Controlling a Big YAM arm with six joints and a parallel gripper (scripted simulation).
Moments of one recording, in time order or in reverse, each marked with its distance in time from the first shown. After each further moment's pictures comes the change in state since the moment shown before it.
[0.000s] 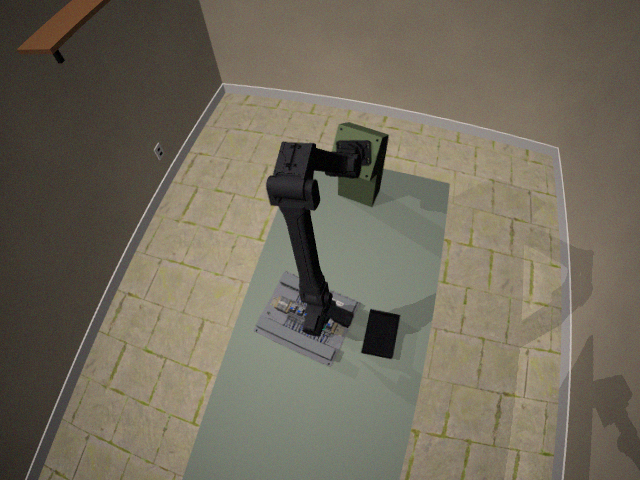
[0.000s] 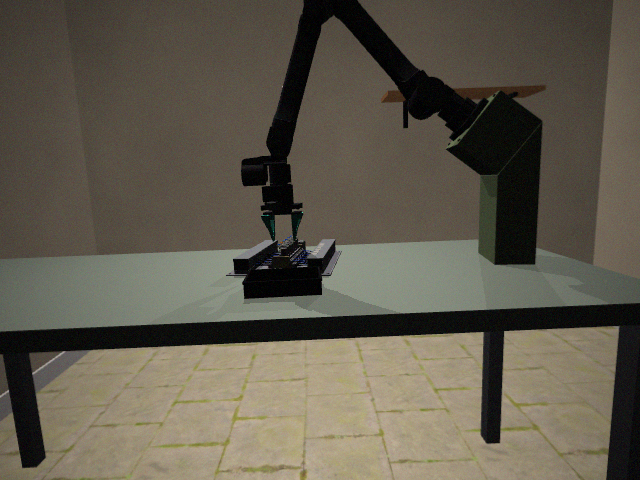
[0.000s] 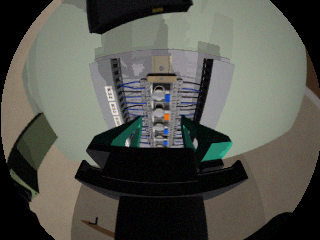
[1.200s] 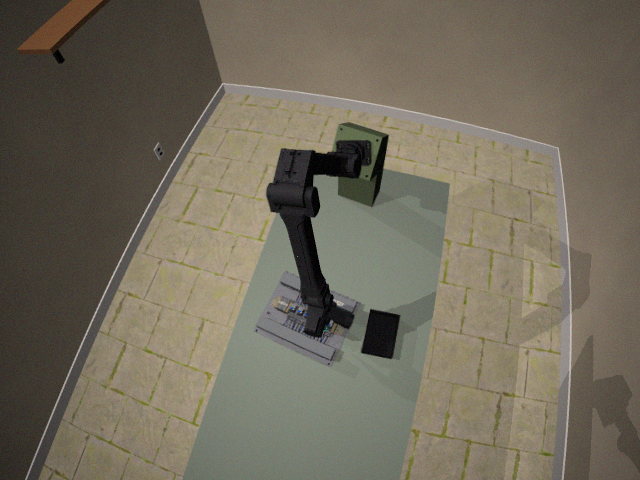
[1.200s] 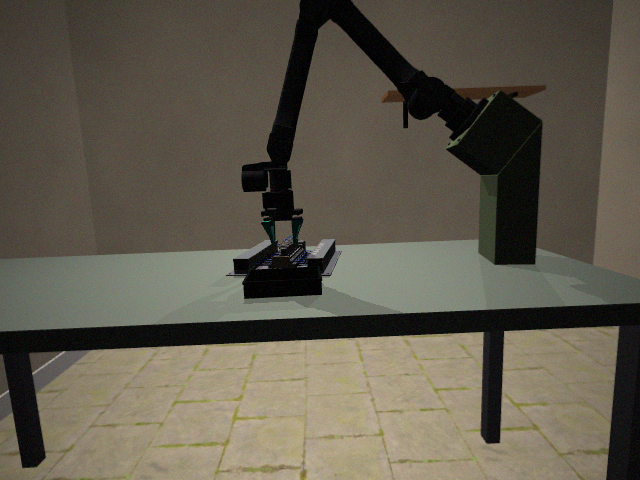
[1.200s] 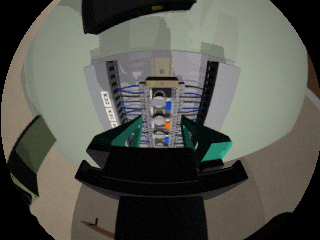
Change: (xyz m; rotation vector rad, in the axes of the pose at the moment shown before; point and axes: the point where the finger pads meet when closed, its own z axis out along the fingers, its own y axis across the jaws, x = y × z) arm -0.003 0.001 0.015 0.001 -0.003 0.000
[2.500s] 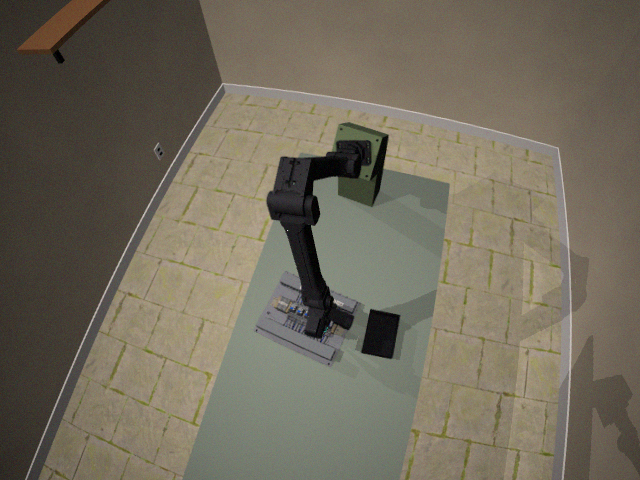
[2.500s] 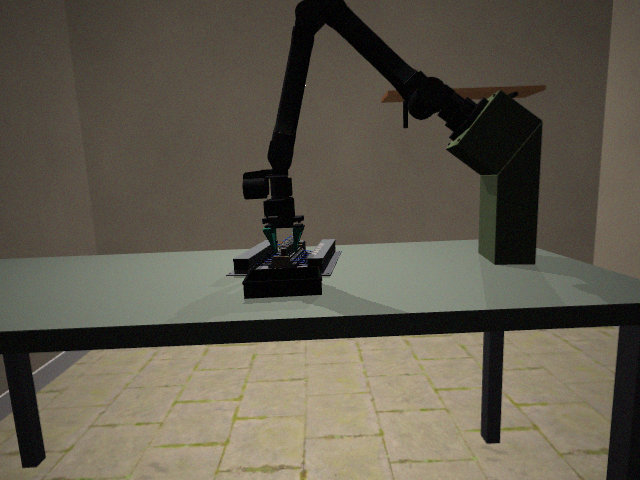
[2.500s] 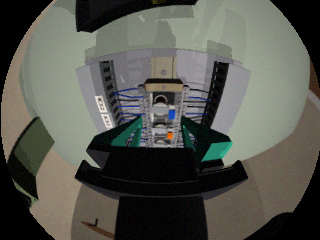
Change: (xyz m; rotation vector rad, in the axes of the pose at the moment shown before) arm 0.001 0.002 0.019 -0.005 0.002 -0.001
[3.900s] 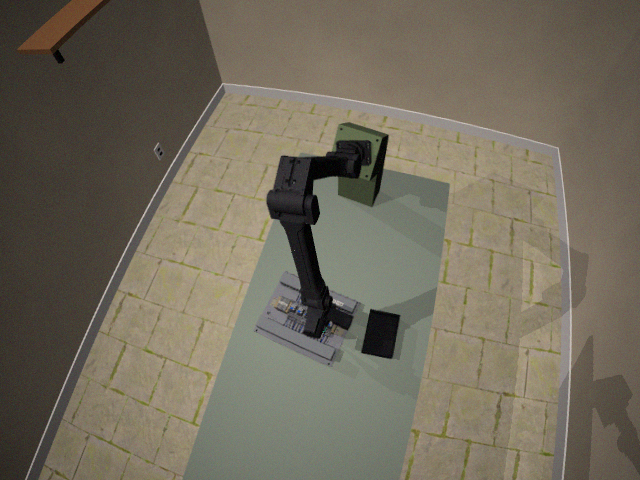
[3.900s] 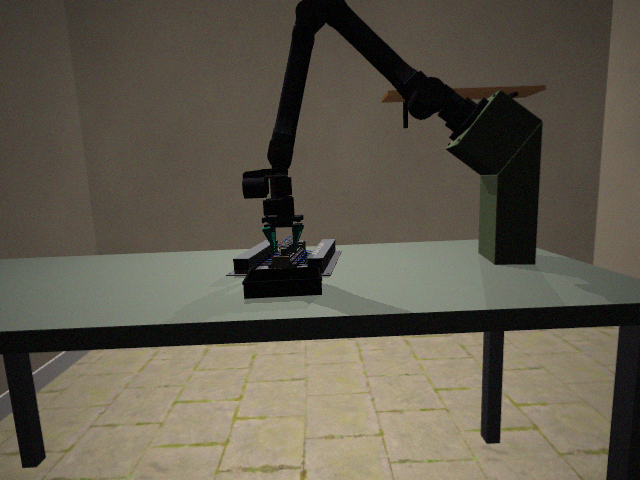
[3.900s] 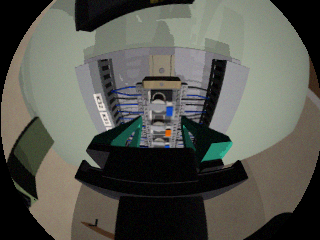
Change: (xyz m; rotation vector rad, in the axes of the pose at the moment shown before) arm 0.003 -0.002 -0.002 0.005 0.000 0.001
